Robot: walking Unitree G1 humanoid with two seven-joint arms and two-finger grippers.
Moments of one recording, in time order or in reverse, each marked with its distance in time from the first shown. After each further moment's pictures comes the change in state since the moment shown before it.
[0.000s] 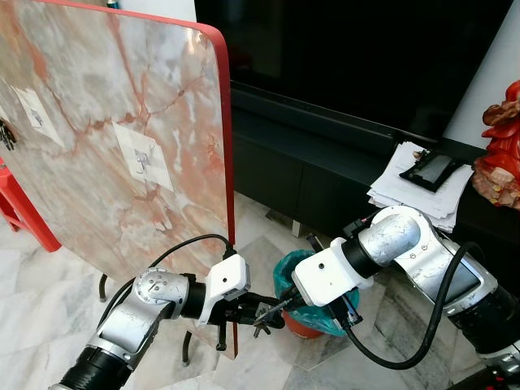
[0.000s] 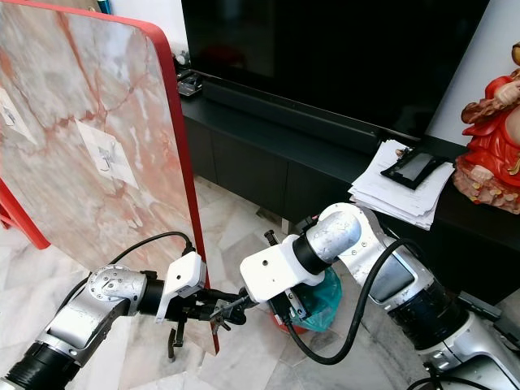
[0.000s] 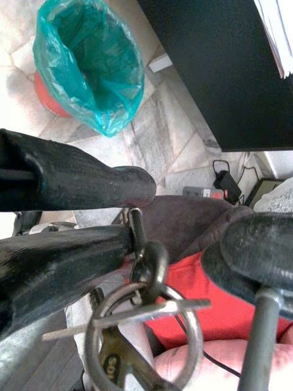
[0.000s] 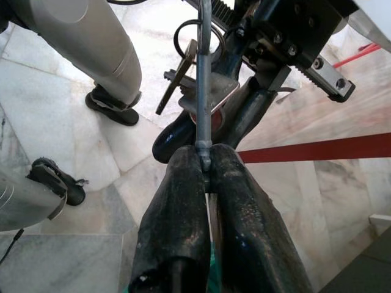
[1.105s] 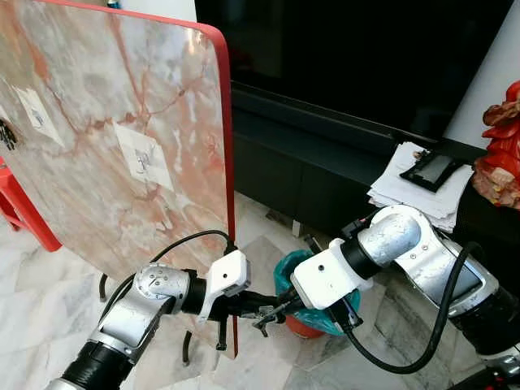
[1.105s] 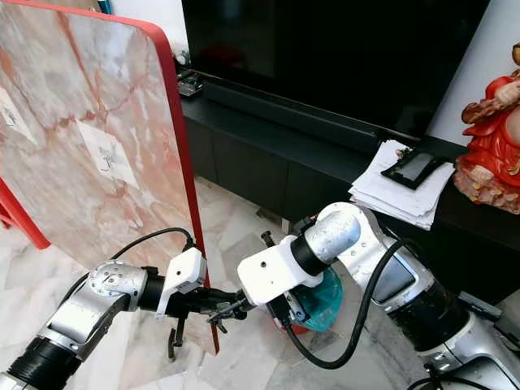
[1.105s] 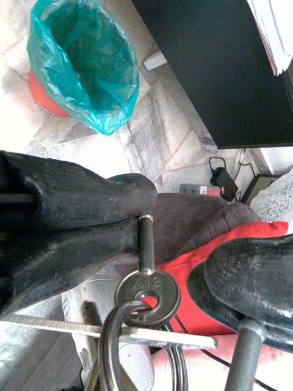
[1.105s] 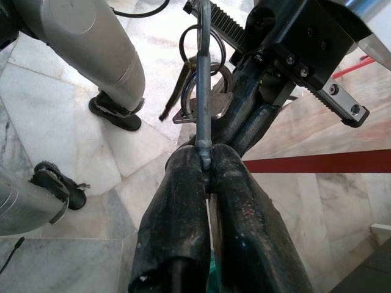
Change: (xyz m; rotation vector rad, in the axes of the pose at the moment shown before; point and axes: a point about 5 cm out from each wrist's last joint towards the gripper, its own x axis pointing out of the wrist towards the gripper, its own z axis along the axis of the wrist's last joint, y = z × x) left arm 0.000 0.003 0.004 0.006 -0.007 -0.019; right arm 0.000 0.001 0.005 -0.009 -0.016 0.013
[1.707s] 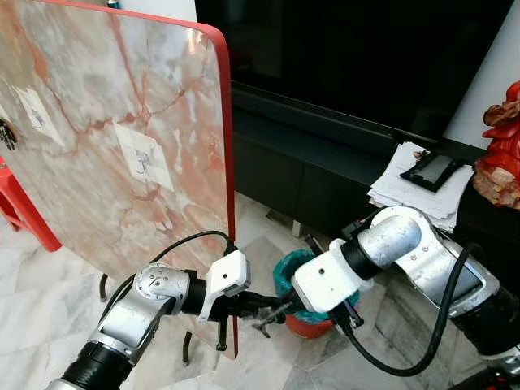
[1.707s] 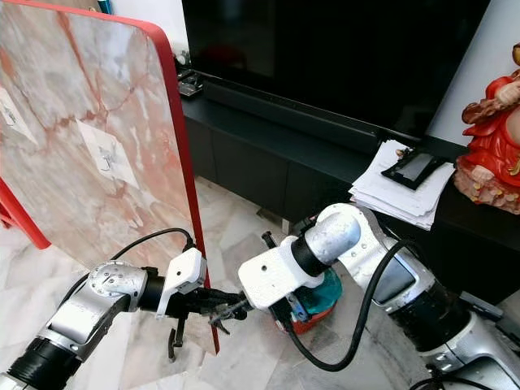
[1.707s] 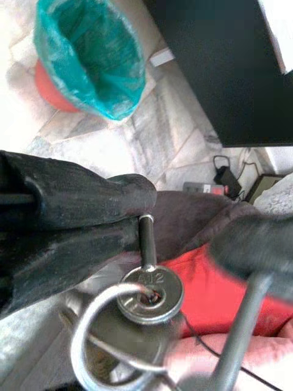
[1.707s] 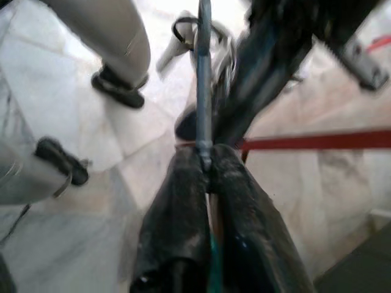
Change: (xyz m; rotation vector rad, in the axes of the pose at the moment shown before) left arm -0.002 -0.005 -0.006 -0.031 0.016 -0.008; right arm -0.003 0.006 -0.013 -0.019 0.101 0.016
